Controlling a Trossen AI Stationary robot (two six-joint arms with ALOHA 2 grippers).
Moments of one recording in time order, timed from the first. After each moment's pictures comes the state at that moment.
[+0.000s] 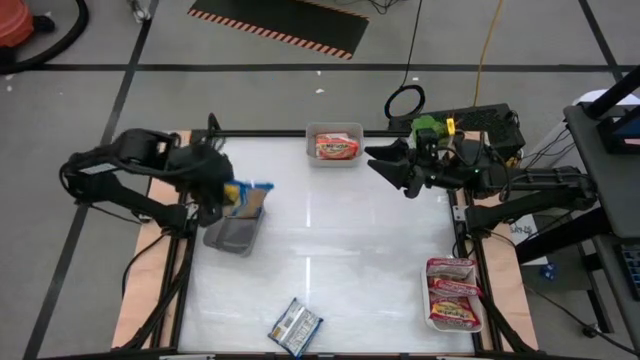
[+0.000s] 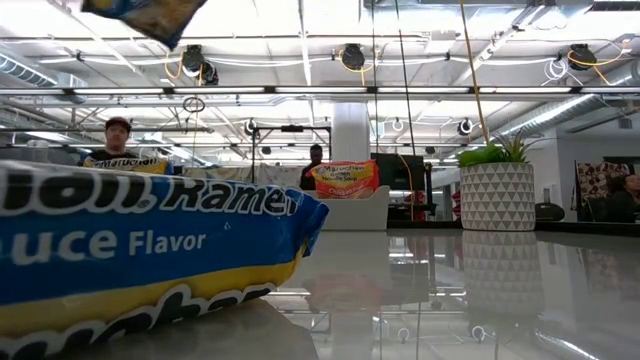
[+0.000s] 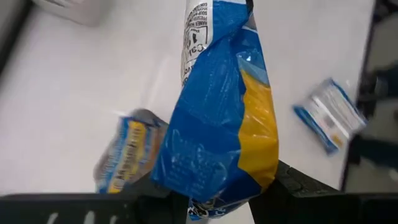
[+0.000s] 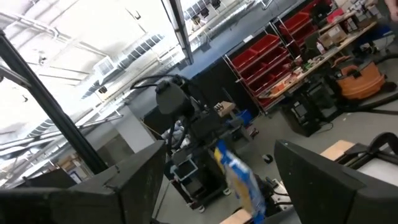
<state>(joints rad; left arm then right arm) -0.04 1.18 1.67 -1.54 -0.01 -0.36 -0.02 1.01 0.98 0.27 0.13 0.64</state>
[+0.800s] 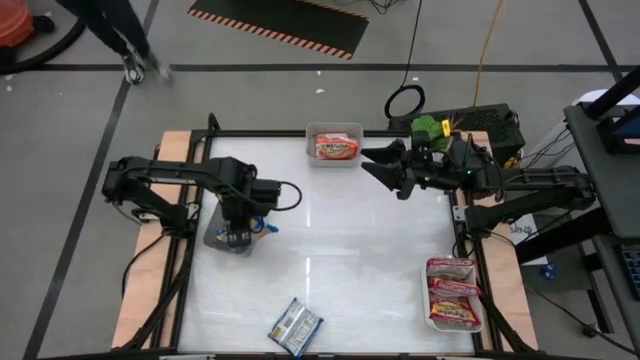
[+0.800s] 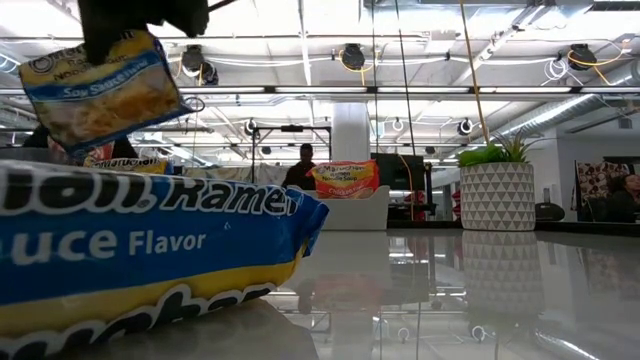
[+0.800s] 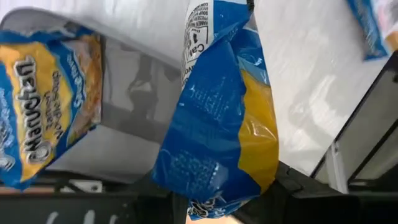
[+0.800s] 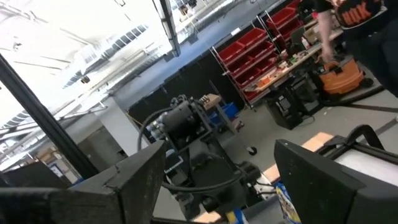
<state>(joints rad) -0.01 1.50 1.42 -1.57 0.26 -0.24 -0.02 1.03 0.98 0.23 0.15 0.61</state>
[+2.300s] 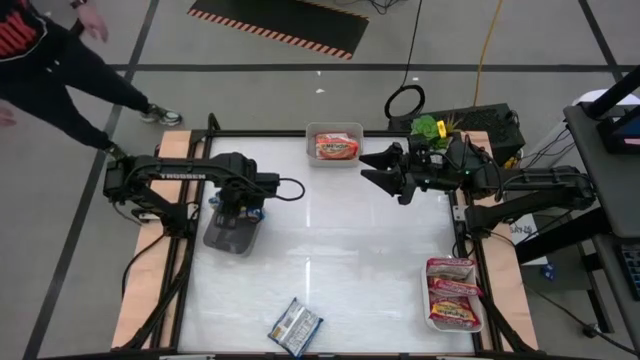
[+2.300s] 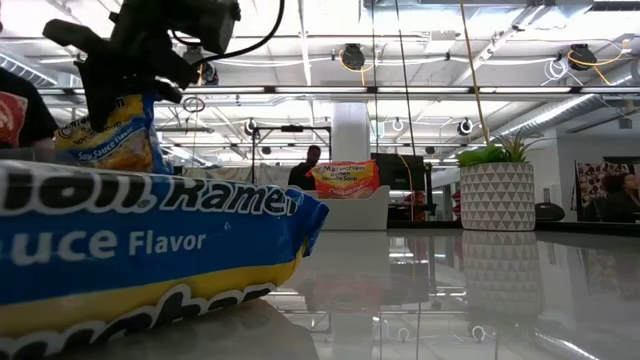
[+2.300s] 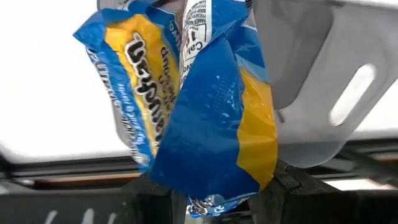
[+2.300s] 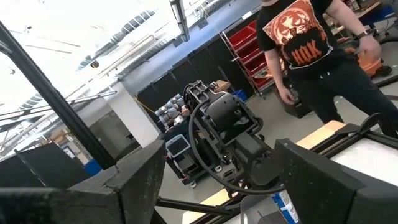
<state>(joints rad) 0.15 1.49 1.22 -1.57 -0.04 0.24 -0.02 1.03 0.98 0.19 0.08 0.61</state>
